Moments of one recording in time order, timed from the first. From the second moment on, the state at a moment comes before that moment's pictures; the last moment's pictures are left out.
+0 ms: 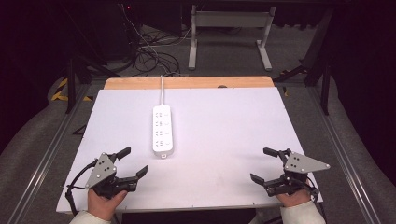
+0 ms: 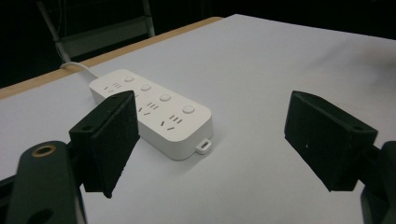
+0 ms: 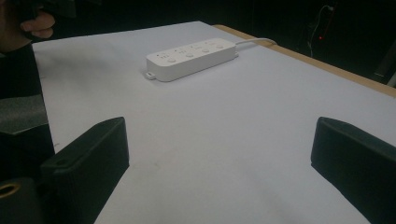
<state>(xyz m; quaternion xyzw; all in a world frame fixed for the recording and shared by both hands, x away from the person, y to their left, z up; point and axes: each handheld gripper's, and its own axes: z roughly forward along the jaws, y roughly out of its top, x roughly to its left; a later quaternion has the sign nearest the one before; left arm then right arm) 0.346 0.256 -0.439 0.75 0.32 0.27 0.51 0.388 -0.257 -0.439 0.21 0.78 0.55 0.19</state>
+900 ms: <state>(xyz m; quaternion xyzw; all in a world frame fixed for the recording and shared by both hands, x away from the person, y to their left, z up) 0.349 0.255 -0.425 0.76 0.32 0.24 0.51 0.387 -0.255 -0.441 0.21 0.79 0.55 0.18</state>
